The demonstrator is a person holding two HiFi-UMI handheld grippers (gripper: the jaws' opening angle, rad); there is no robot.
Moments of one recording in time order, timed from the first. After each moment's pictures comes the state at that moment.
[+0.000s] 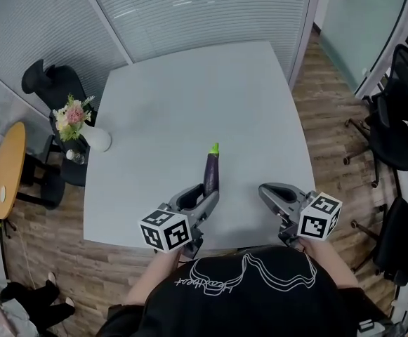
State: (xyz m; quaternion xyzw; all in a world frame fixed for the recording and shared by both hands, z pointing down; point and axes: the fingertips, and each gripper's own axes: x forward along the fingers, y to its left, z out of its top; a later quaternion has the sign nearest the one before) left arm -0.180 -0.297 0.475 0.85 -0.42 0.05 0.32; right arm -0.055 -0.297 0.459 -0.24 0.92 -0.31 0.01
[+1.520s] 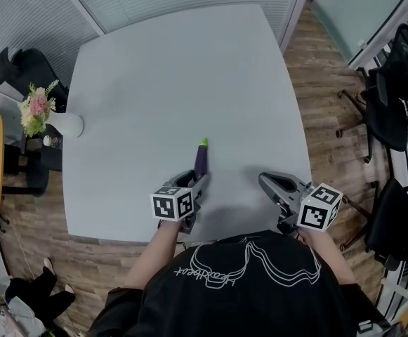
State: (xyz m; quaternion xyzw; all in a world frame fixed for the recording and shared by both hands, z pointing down) left arm -0.190 -0.342 0.657 0.78 -0.44 0.19 0.40; right arm -0.031 -0.327 0.525 -0.27 0.88 -0.38 -0.02
